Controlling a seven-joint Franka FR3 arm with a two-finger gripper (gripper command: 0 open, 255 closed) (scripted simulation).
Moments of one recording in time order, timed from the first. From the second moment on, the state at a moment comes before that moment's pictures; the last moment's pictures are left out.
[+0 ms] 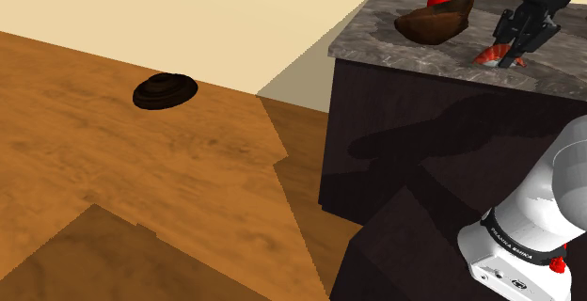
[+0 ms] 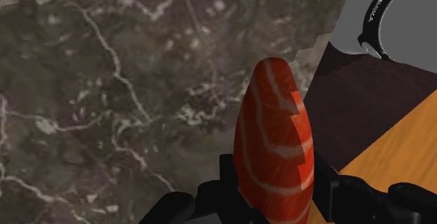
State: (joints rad) arm 0.14 -1.09 -0.56 -2.48 -0.33 1.52 -0.95
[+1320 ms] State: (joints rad) arm 0.19 -0.97 -0.49 -2.16 -0.25 1.32 -0.94
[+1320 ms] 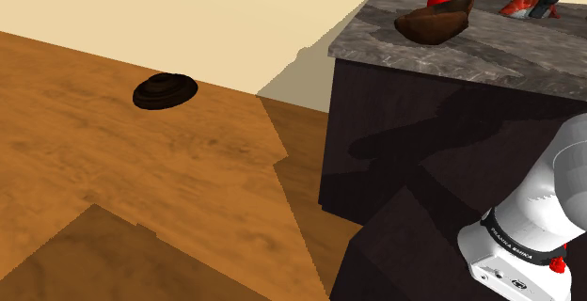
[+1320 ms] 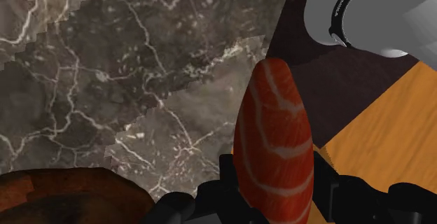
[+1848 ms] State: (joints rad) arm 0.21 -0.91 -0.47 -2.02 -0.22 1.24 -0.94
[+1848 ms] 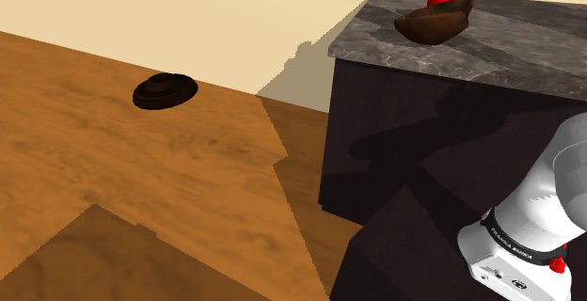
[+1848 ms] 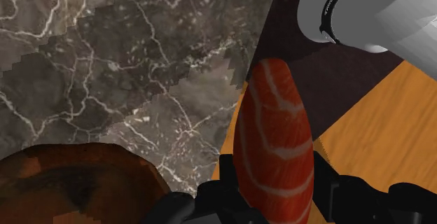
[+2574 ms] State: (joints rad) arm 0.32 -0.64 -0.58 -1.81 -0.18 1.31 -0.98
